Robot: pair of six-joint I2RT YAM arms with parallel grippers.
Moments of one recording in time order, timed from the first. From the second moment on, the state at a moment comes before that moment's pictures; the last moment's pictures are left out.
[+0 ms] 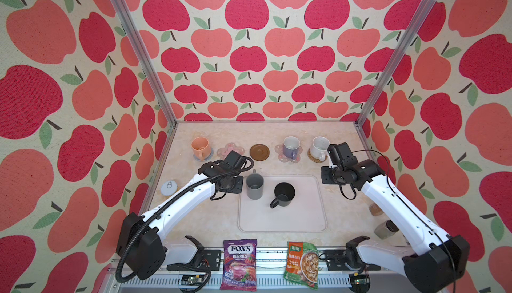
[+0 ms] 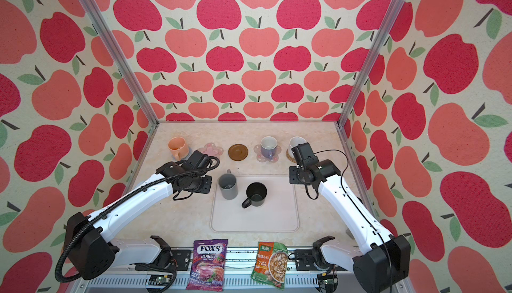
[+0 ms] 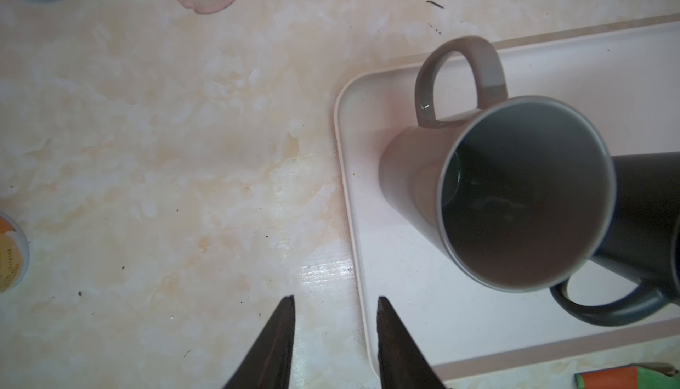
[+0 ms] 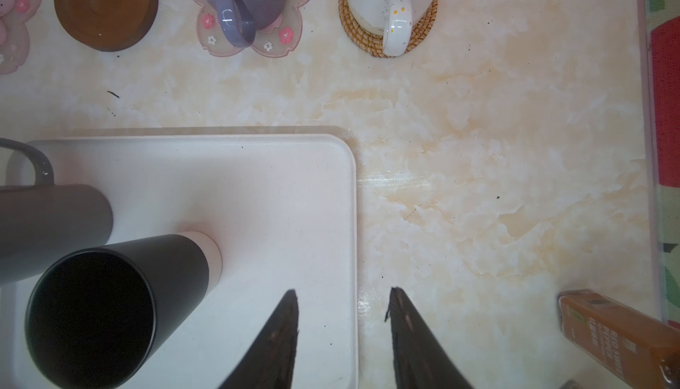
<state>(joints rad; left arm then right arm) -0.63 1.30 1.09 -0.97 -0.11 -0.42 0.48 1.17 1.09 -0.99 0.16 0.34</state>
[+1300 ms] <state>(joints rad) -0.58 1.89 1.57 -0.87 -0.02 -0.37 0.51 1.19 1.00 -0.92 0.16 0.32</state>
